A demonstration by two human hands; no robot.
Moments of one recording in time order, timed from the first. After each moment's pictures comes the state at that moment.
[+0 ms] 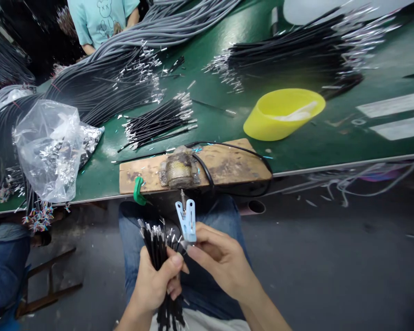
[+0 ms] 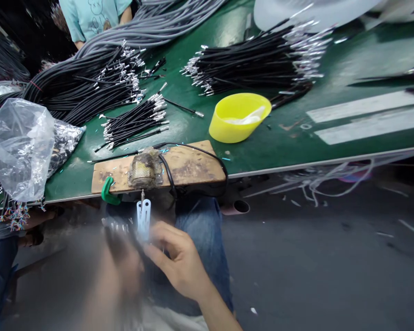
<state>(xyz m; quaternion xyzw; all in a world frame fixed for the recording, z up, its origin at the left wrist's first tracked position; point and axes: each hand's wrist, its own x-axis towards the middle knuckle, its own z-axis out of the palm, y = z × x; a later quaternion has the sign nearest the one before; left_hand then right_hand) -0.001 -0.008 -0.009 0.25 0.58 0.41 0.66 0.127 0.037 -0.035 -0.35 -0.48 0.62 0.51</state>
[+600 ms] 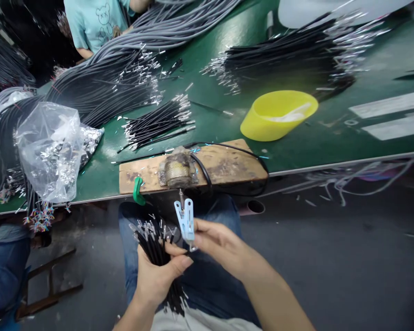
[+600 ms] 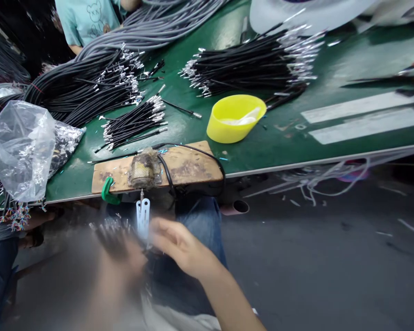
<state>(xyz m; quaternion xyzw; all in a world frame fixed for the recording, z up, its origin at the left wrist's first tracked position) 0.002 0.001 -0.009 0.32 0.60 0.48 0.55 0.145 0.056 -0.036 -0.32 -0.41 0.77 0.38</state>
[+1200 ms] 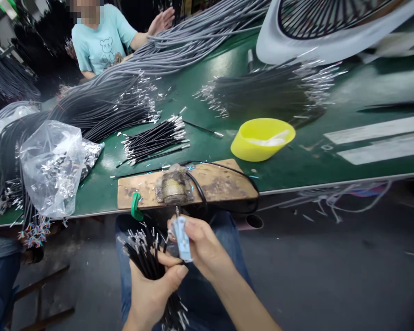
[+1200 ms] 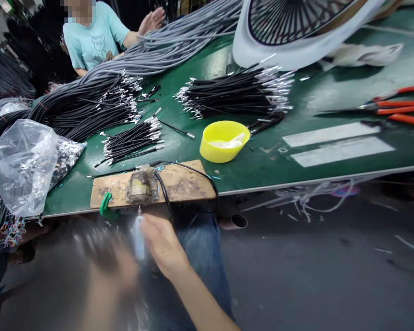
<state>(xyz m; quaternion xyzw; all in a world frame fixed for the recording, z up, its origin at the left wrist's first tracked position) 0.007 0.015 0.000 0.36 0.61 0.50 0.49 0.107 0.078 -0.014 -0.32 -0.20 0.79 0.48</state>
